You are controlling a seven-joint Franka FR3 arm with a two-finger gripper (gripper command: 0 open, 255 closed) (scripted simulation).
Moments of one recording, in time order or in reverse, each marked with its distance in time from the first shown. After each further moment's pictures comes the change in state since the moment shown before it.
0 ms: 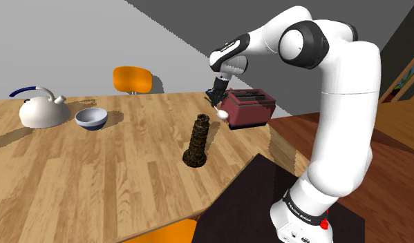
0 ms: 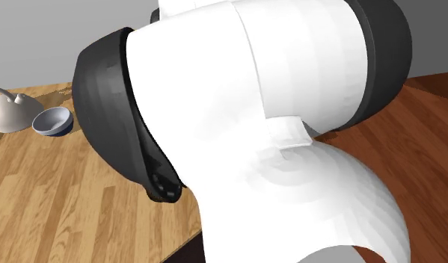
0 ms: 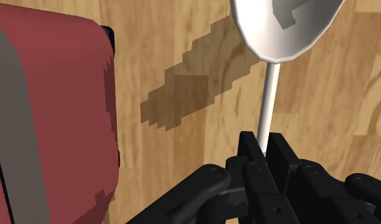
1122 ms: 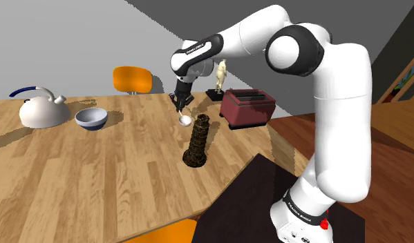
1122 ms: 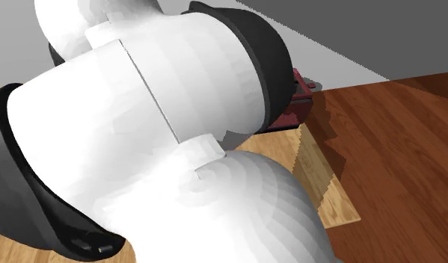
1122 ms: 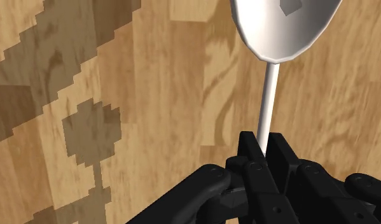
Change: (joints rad) arm 0.250 0.063 0.090 0.104 -0.031 0.011 0.359
